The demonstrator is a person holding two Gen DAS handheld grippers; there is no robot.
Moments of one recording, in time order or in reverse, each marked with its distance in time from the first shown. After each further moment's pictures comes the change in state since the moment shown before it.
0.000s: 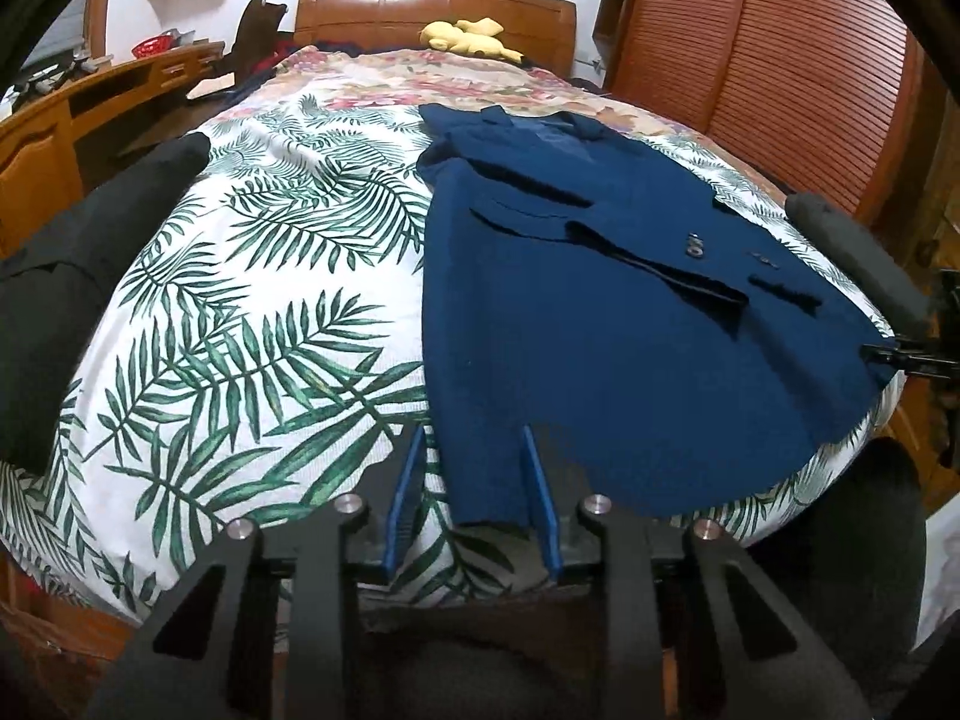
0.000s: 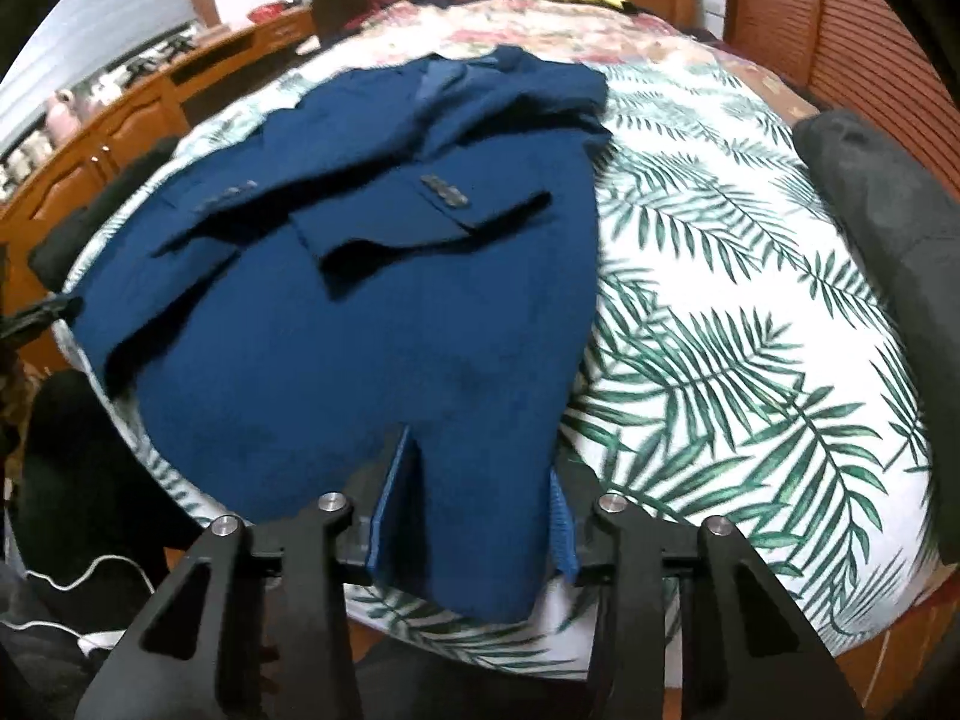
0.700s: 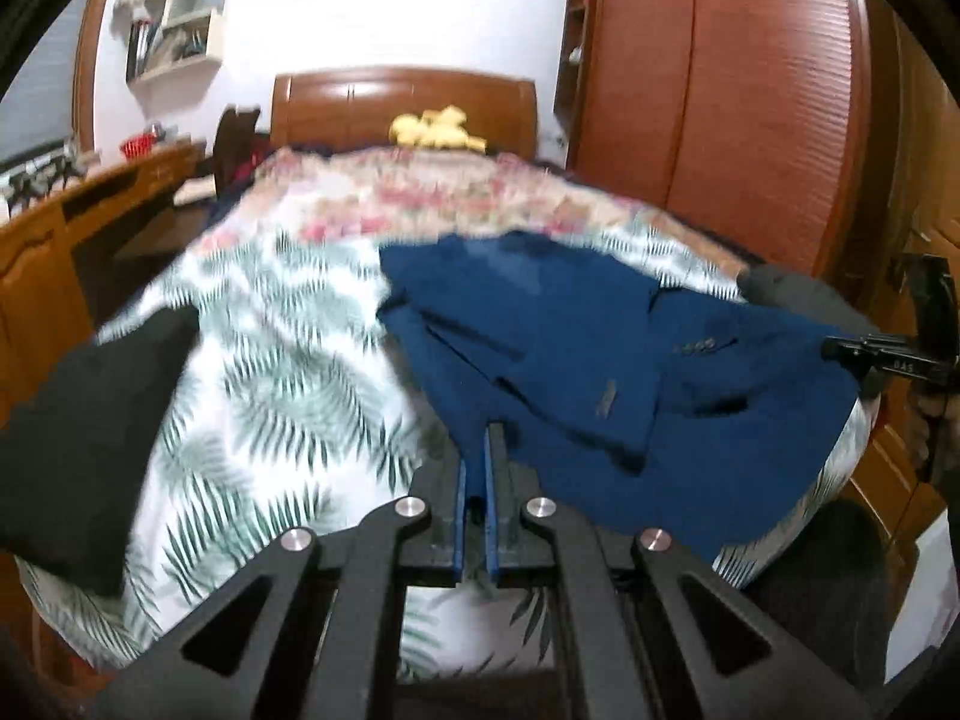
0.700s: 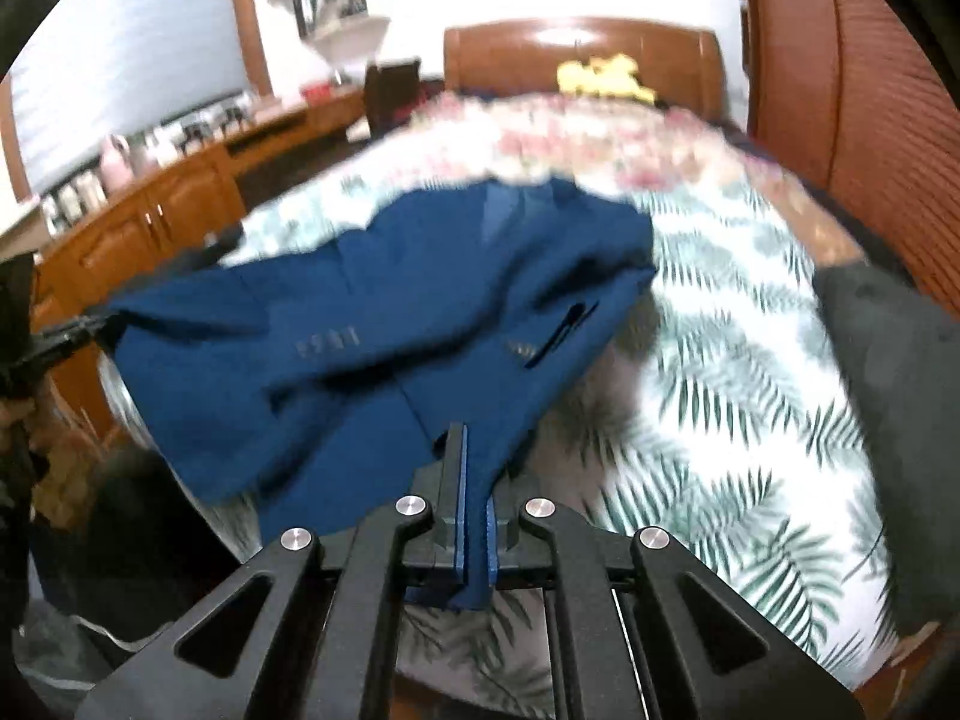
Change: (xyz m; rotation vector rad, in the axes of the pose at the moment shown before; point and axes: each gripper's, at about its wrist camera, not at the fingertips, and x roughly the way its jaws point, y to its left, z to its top) left arm -0.084 -0.051 0.078 0.090 -0.216 -0.022; right arm -0.075 0.044 0.062 -0.042 -0.245 0.067
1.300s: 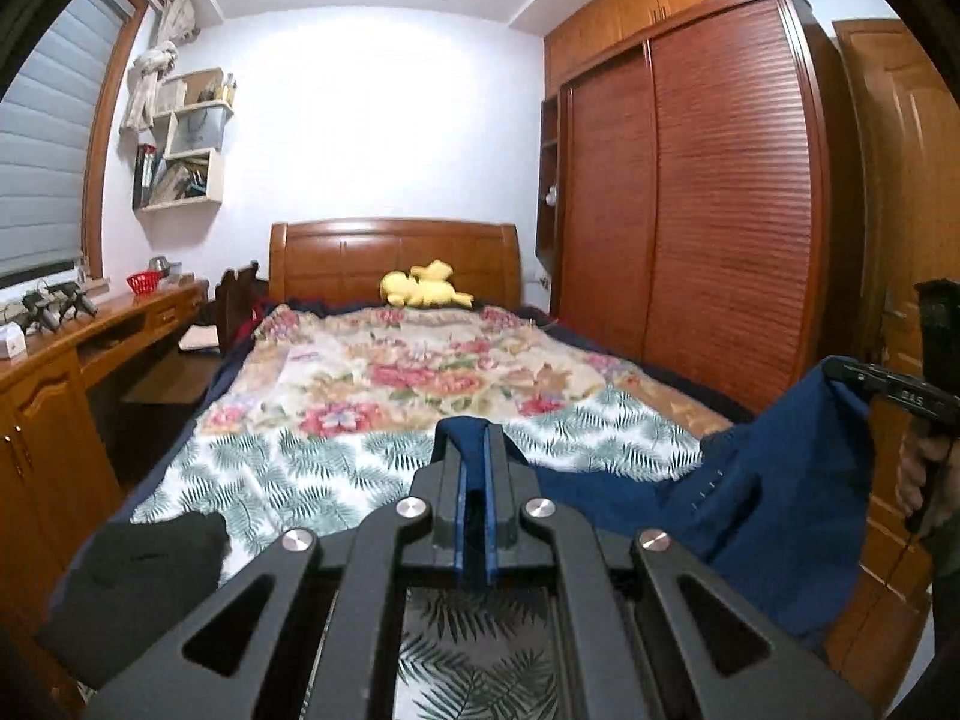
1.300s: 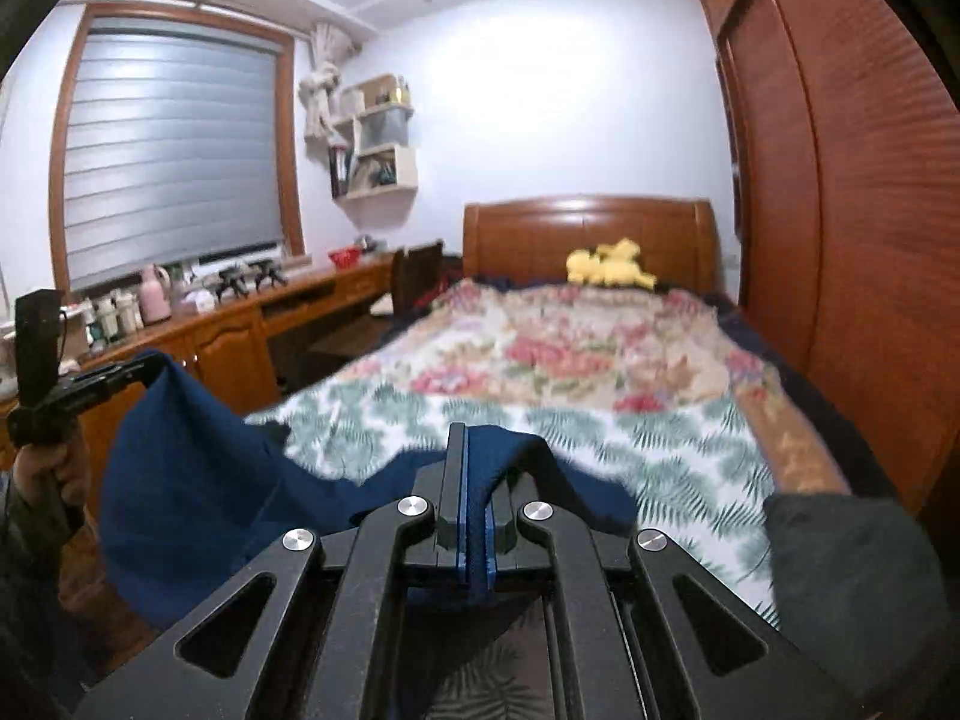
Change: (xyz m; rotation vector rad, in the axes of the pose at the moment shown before) left arm -0.109 -0.035 0.132 0.058 -0.322 0.002; right arm -0.144 0.035 0.116 -0.053 -0.401 -0.001
